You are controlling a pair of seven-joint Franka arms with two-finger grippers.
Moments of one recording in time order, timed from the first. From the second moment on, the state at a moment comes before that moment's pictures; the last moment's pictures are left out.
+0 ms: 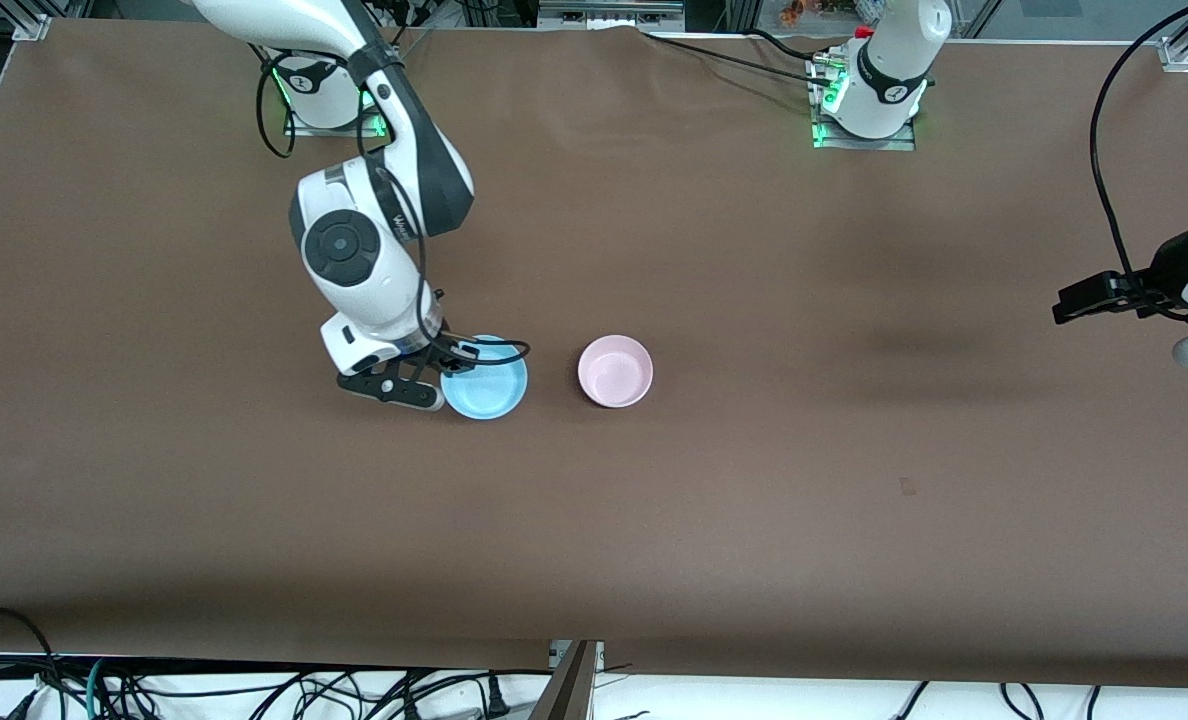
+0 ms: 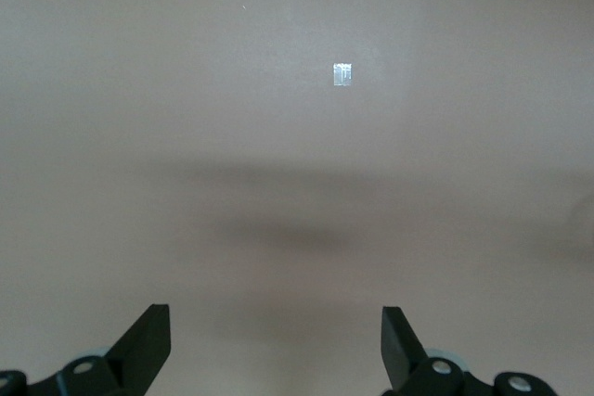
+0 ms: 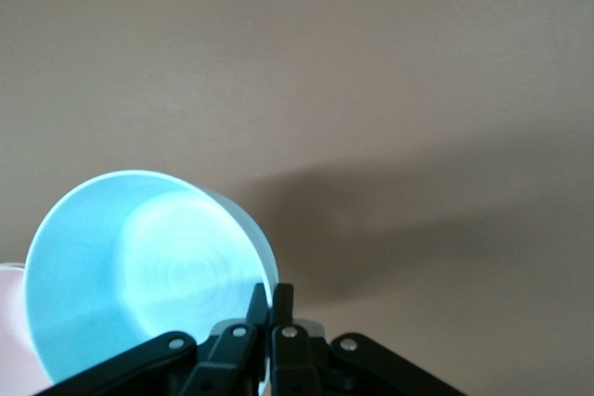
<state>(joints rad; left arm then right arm) 0.07 0.19 0.00 -1.49 0.00 1.58 -0.05 0.69 0.49 -0.22 -1.65 0.14 2.19 0.65</state>
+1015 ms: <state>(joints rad) 0.07 0.19 0.00 -1.49 0.00 1.58 -0.05 0.76 0.68 -0.12 -1.48 0.14 2.31 0.87</state>
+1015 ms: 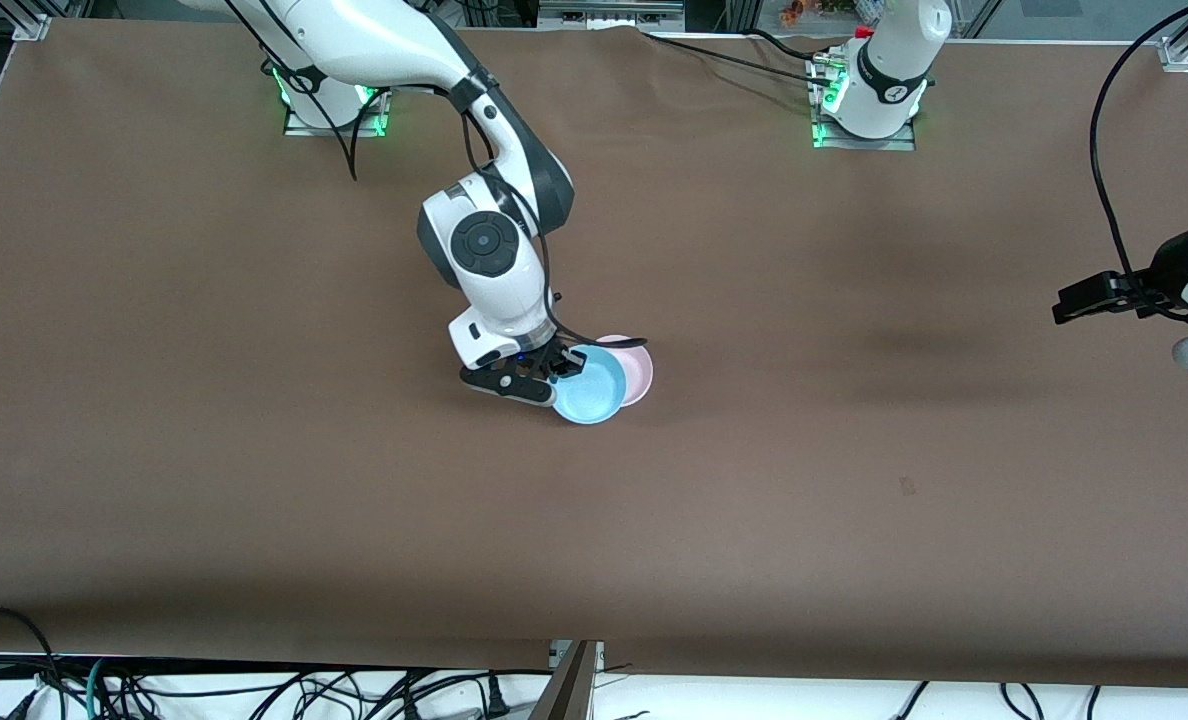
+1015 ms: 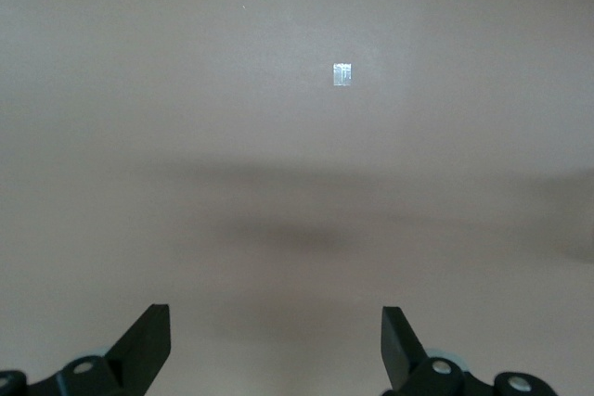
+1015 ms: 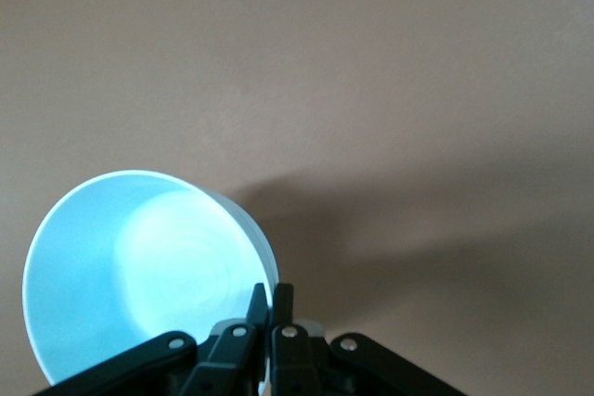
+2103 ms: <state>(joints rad) 0.07 0.19 0.00 -1.49 0.00 1.58 -0.05 0.79 0.74 -0.07 -1.47 0.14 2.38 0.93</state>
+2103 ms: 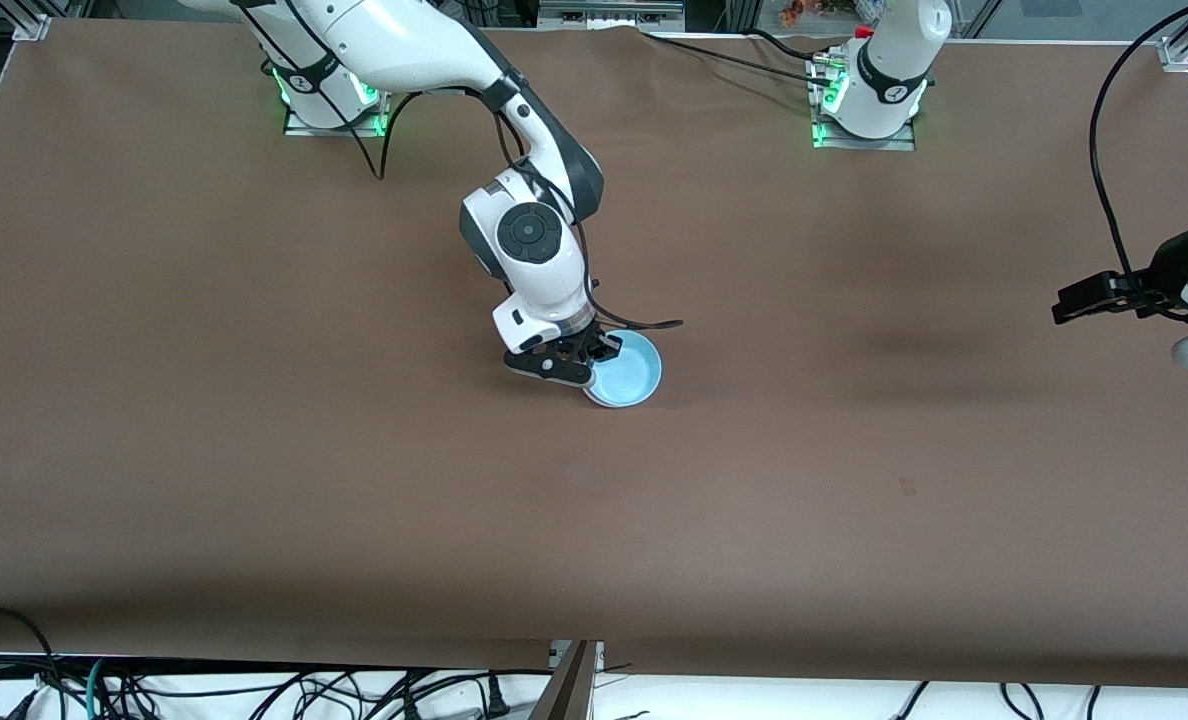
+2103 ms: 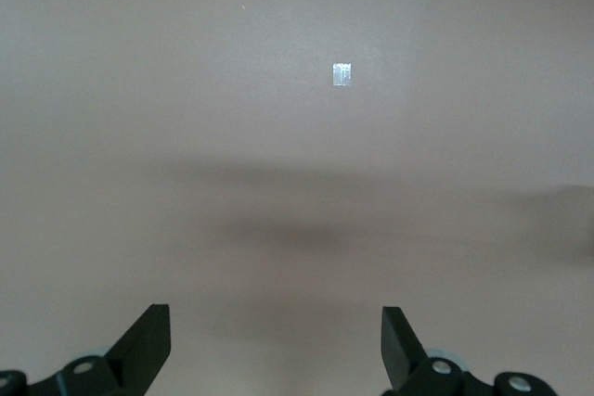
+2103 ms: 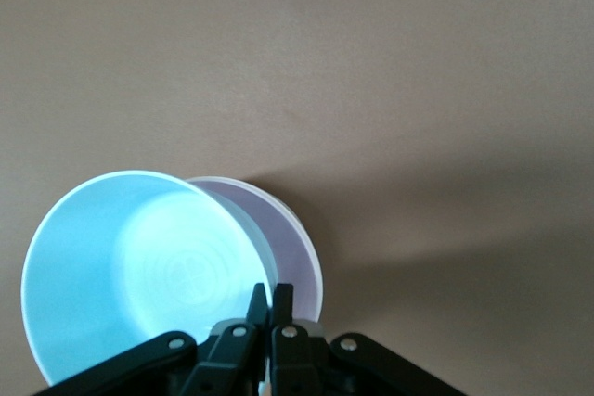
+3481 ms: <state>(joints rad) 0.07 0.19 0.00 -1.49 0.00 1.58 -0.05 0.78 0.79 -0.09 -1.46 0.13 2.45 0.92</state>
